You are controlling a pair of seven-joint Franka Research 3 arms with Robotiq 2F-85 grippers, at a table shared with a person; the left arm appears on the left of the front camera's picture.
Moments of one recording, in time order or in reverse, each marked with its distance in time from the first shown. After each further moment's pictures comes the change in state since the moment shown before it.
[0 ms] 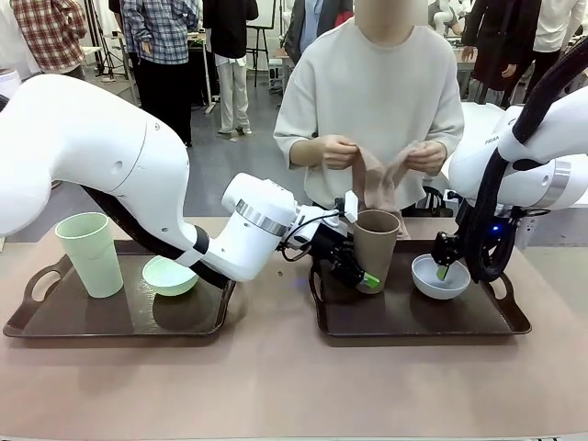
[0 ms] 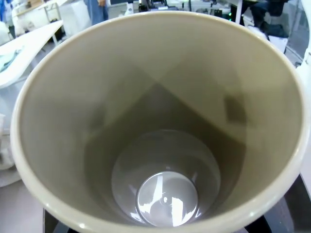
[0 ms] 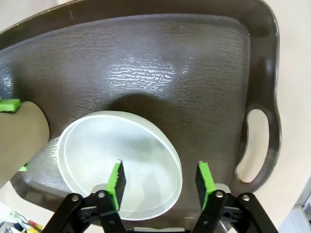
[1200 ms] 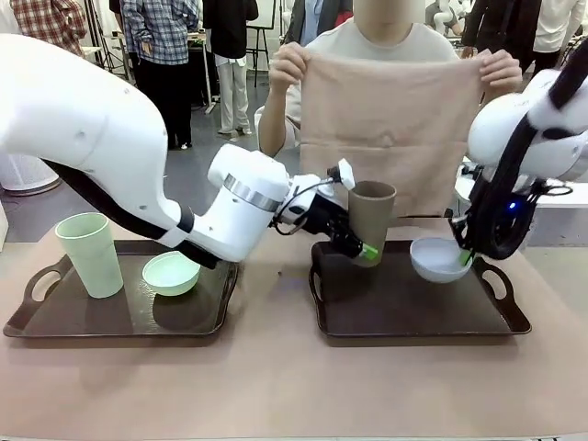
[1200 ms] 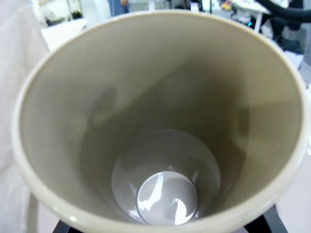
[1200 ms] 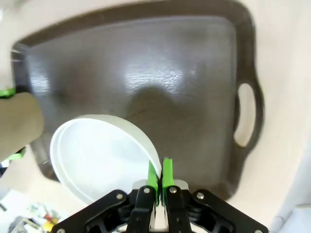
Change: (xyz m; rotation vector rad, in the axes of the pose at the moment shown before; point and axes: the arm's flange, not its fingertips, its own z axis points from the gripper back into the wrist) left arm 0.060 -0.011 0.053 0.100 0.002 0.081; right arm -0.024 0.002 0.073 0.063 -0.047 -0.041
